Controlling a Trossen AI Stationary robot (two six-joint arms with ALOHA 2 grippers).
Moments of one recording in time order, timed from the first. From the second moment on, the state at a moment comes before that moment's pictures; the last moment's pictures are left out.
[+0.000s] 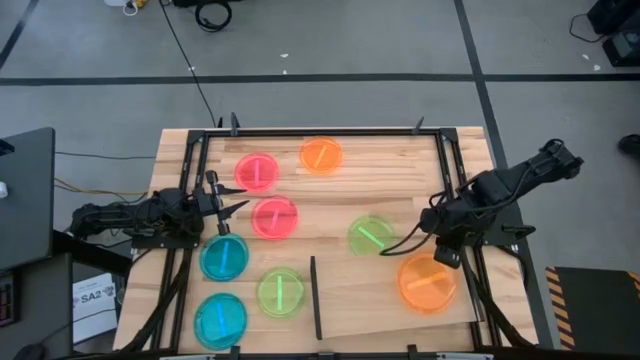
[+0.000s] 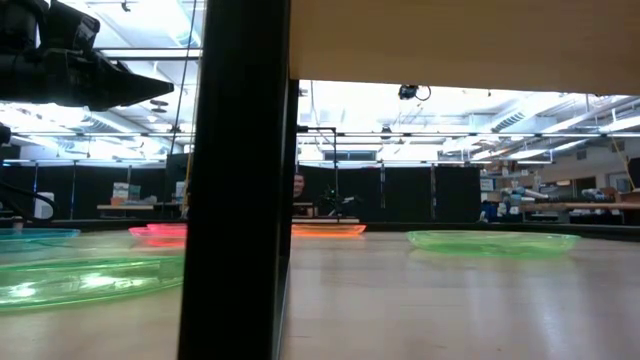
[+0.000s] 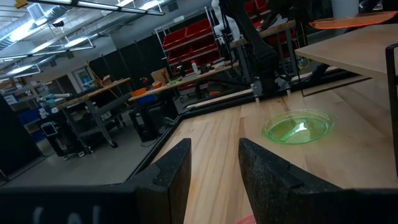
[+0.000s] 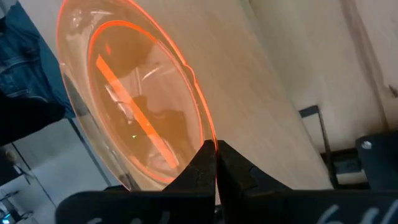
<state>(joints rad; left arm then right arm) 0.02 0.01 0.01 0.08 -0.24 0.34 0.44 1.05 1.10 -1.27 -0.33 0.98</state>
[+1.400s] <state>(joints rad) 0.02 0.01 0.01 0.08 -0.24 0.34 0.45 1.05 1.00 -1.20 -0.38 0.98</state>
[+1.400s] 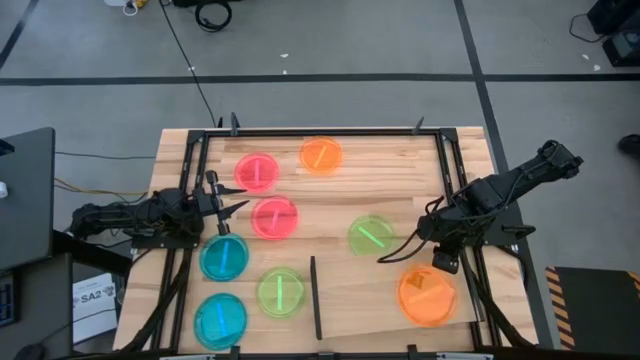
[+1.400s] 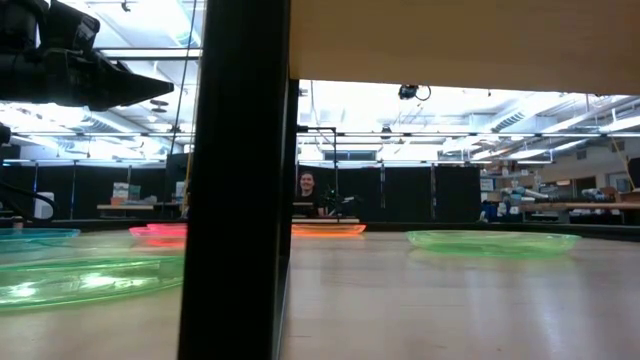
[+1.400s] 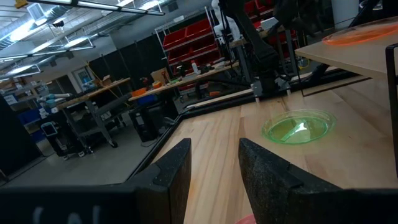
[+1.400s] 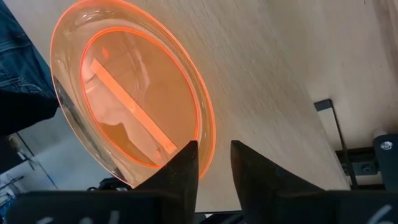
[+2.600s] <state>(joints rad) 0.02 0.01 0.01 0.28 -0.24 0.23 0.32 0.86 1.08 -1.20 0.27 0.57</state>
